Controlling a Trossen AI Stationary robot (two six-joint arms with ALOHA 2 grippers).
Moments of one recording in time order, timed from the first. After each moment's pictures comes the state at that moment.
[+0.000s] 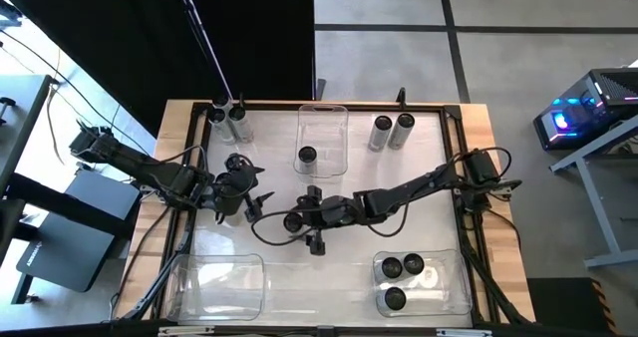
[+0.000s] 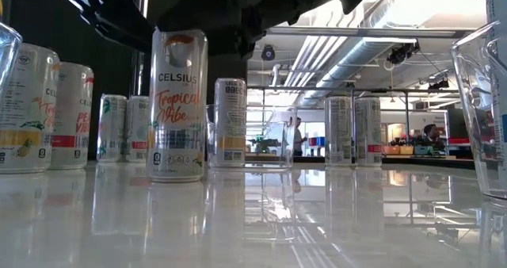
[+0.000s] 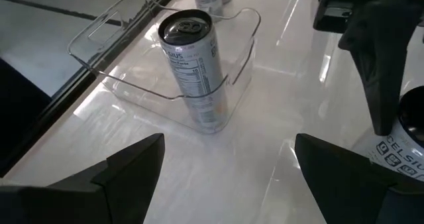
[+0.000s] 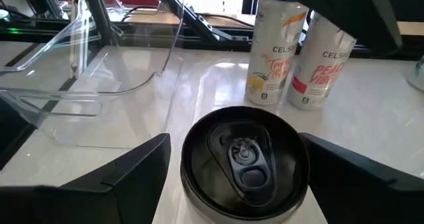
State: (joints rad) left arm -0.37 1.04 0.77 -0.55 -0.73 -0.45; right arm 0.23 1.94 1.27 0.25 0.13 0.05
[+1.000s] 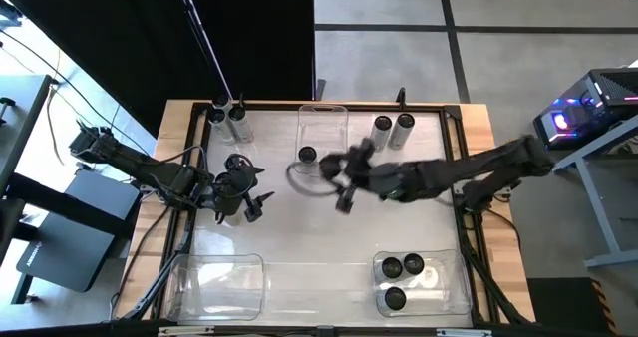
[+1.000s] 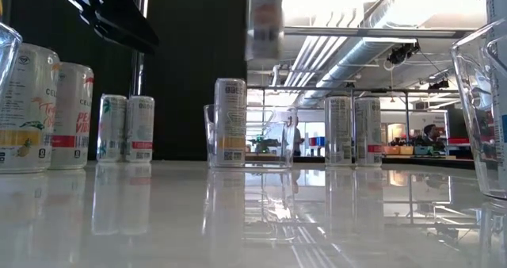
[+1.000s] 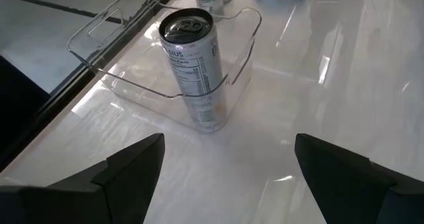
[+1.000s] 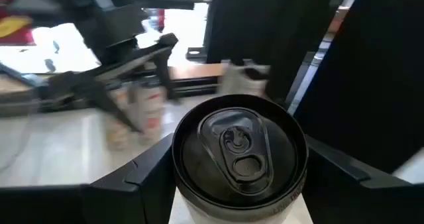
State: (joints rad) left arm -0.37 1.04 0.77 -0.56 -0.73 -0.47; right arm 0.22 1.47 1.27 -0.15 0.63 0.05
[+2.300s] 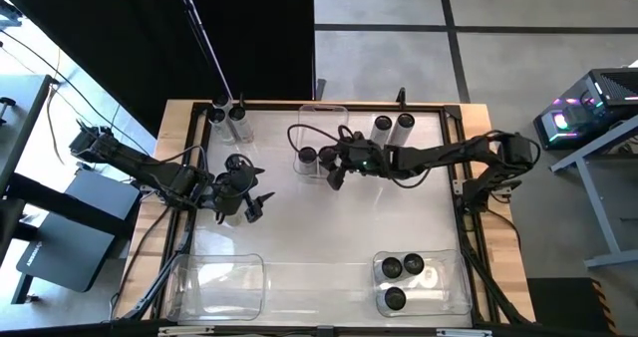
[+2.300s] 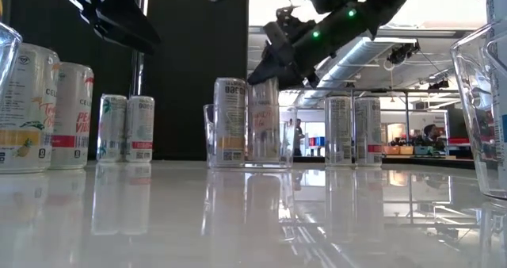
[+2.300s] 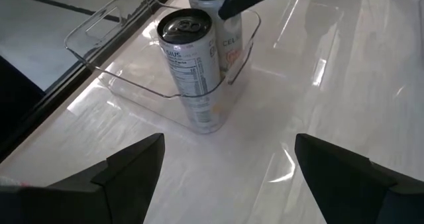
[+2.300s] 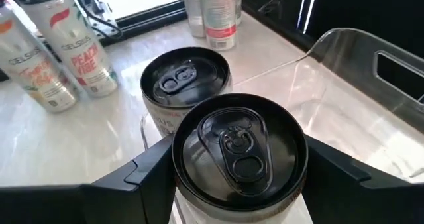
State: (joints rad) left arm -0.37 1.04 0.77 -0.55 -0.72 -0.49; right arm -0.10 1.63 0.96 0.17 0.28 0.26
